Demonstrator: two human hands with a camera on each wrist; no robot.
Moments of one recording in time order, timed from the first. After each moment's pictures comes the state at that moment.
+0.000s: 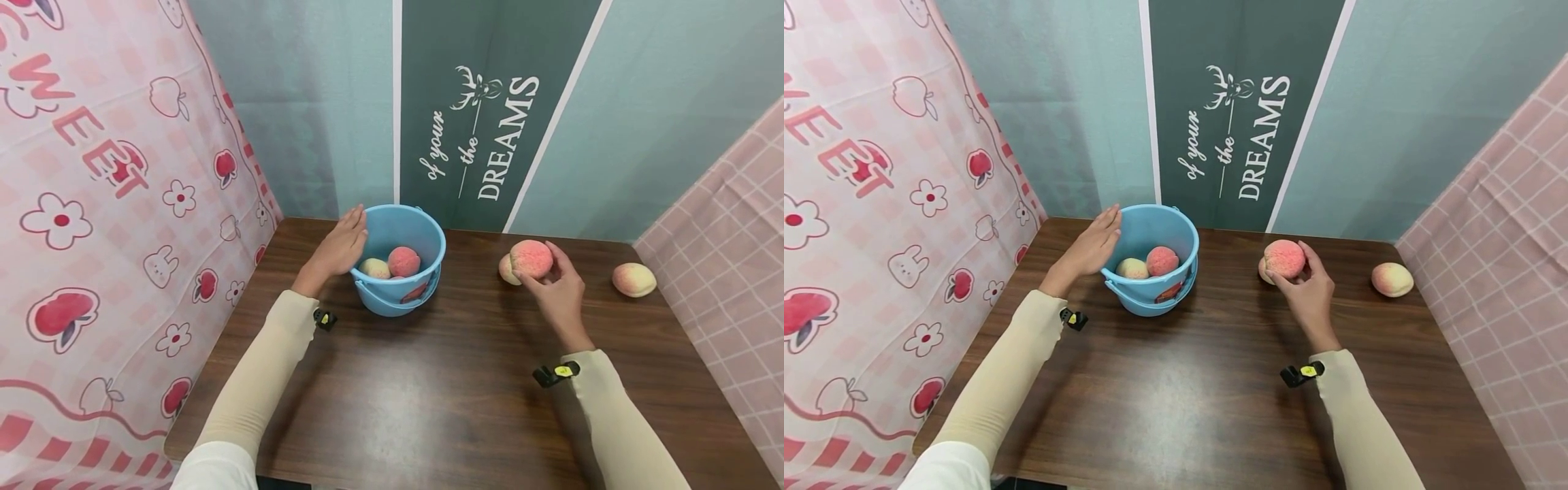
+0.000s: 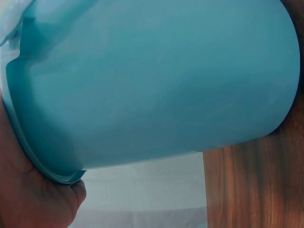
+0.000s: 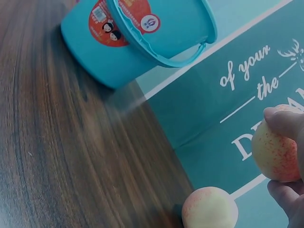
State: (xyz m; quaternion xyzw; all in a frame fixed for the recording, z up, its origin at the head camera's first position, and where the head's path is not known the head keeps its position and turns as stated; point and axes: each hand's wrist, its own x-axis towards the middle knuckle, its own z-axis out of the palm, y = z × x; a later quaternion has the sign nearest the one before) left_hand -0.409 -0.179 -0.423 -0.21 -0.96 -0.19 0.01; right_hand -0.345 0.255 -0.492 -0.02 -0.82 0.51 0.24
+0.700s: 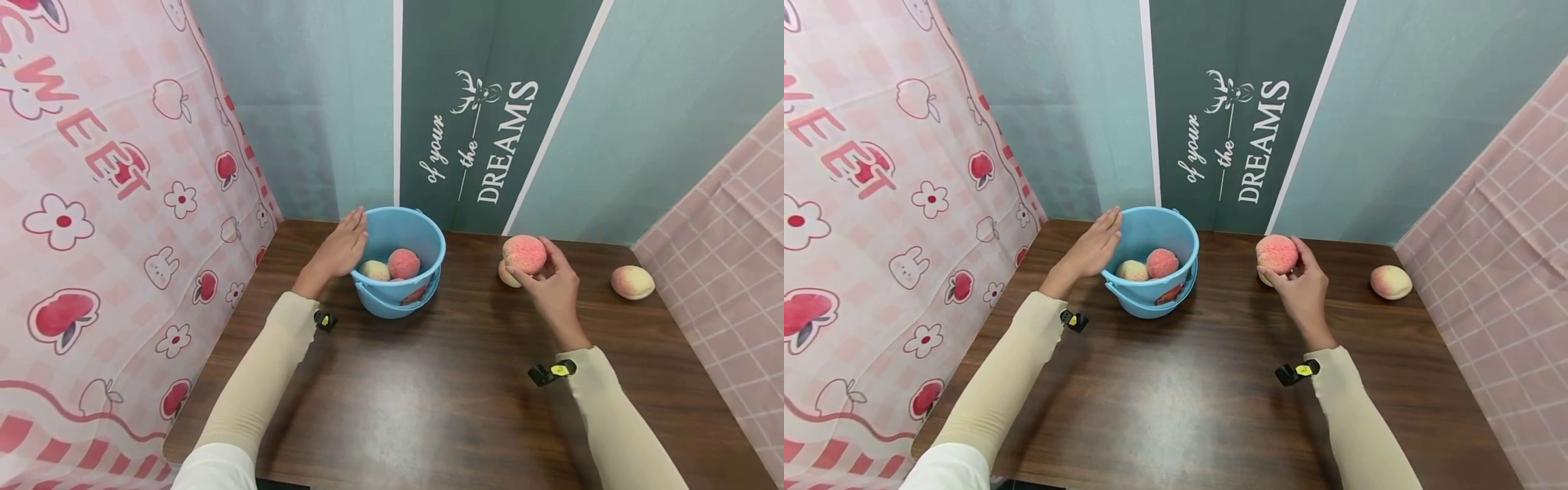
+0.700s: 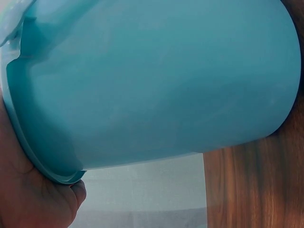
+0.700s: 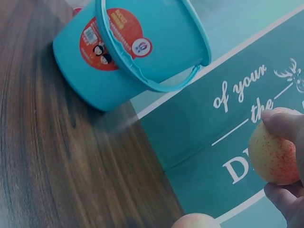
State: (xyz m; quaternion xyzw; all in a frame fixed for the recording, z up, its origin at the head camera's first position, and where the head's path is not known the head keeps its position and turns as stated) left_hand -0.409 -0.178 -0.422 -0.21 -0.96 -0.19 0.01; right_hand -0.342 0.237 -0.468 0.00 -0.82 0.51 0.24
